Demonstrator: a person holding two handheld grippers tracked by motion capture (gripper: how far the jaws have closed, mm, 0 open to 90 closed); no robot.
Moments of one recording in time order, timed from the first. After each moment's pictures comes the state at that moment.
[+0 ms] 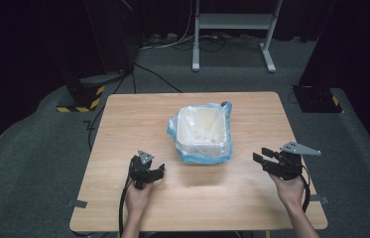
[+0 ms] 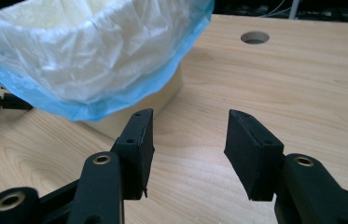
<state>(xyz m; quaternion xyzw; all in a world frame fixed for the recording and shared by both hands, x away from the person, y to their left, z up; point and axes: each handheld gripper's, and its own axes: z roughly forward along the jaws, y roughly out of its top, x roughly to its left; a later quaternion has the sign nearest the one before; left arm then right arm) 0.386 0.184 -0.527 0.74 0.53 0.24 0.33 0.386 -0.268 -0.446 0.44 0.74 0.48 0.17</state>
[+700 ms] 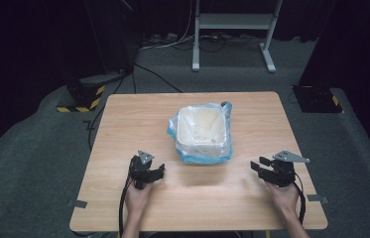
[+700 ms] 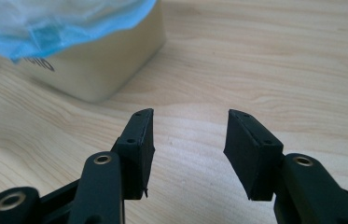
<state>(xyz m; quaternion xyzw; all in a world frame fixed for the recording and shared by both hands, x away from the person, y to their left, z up) 0.386 0.184 -0.527 0.74 0.53 0.24 0.33 0.387 -0.264 -0.491 0.46 0.75 0.43 0.18</state>
